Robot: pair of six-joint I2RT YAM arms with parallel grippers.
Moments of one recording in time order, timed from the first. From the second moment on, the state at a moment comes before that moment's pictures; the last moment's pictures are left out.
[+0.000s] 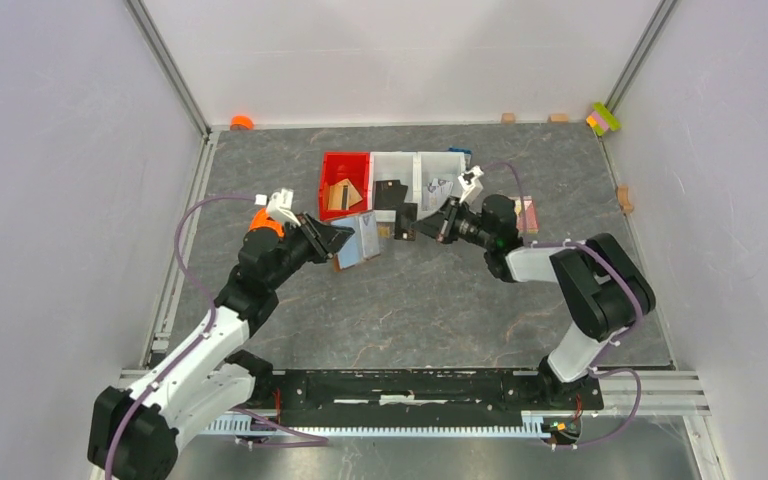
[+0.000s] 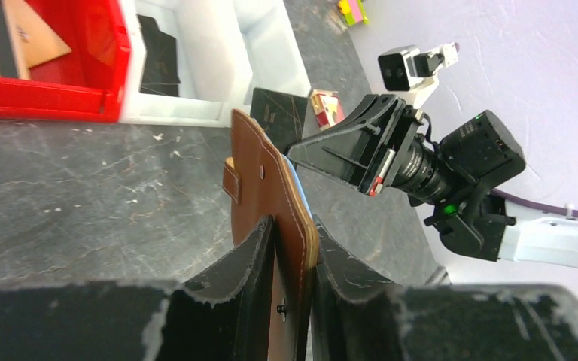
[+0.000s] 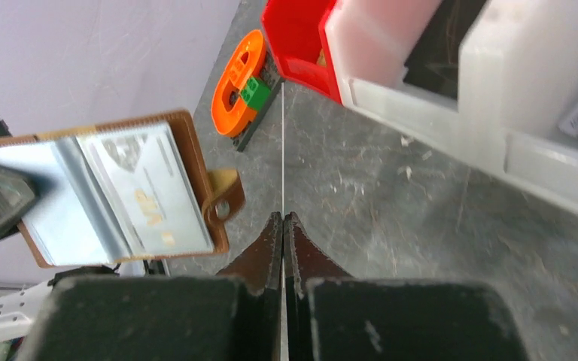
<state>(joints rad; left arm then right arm) -0.43 0.87 0.49 0.24 0.21 -0.76 0.40 1.67 0.62 0.85 -0.58 0.76</state>
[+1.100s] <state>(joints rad) -0.43 1.01 0.52 0.10 0.12 -0.74 0.47 2.07 1.28 0.36 -0.26 0.57</state>
